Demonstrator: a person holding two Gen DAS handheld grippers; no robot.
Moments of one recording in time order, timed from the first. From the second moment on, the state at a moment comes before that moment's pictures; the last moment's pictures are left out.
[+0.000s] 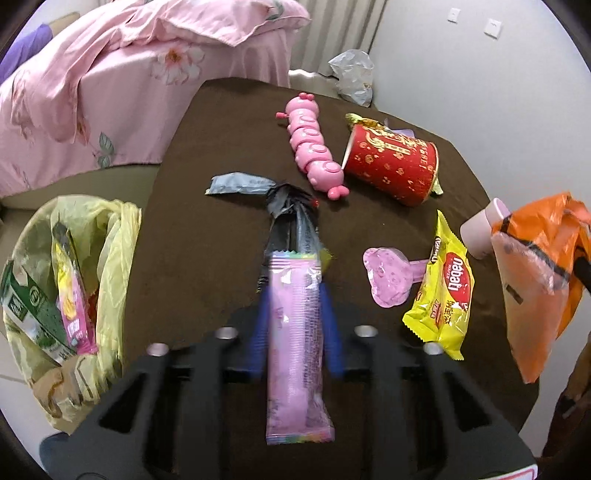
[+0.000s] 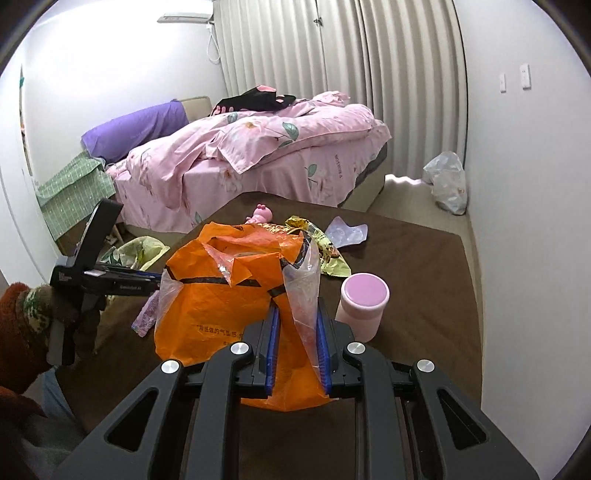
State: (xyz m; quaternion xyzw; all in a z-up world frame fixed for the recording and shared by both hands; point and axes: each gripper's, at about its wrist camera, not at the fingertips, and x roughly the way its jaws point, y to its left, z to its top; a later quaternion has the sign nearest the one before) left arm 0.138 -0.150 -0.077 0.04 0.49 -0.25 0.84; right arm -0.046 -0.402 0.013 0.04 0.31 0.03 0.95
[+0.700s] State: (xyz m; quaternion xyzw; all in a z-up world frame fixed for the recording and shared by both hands) left arm 0.103 -0.044 0.032 -0.04 0.31 -0.24 0.92; right arm -0.006 -0.344 0.044 0.00 0.29 0.08 0.96
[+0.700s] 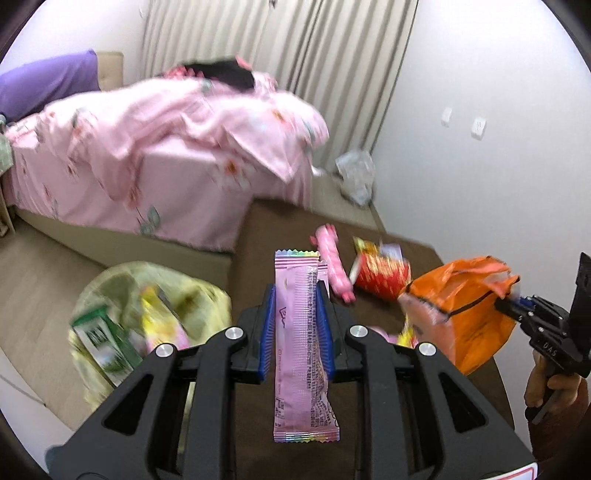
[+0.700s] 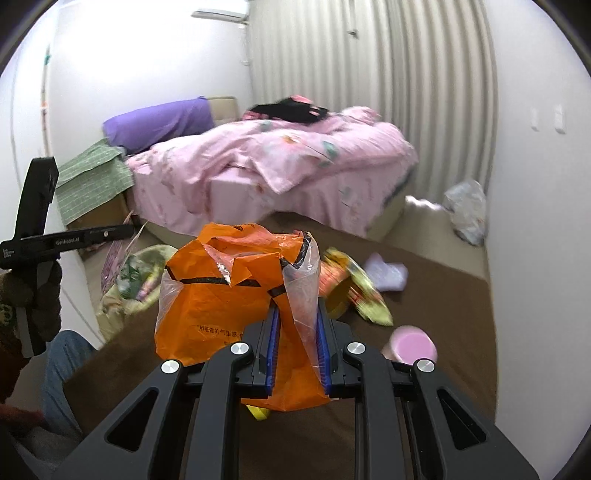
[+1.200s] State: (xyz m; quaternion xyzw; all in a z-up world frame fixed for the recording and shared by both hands) left arm 0.165 0.097 0.038 -0.14 0.24 -0.16 0.95; right arm 0.166 -0.147 0.014 -0.11 0.33 0.21 0.91
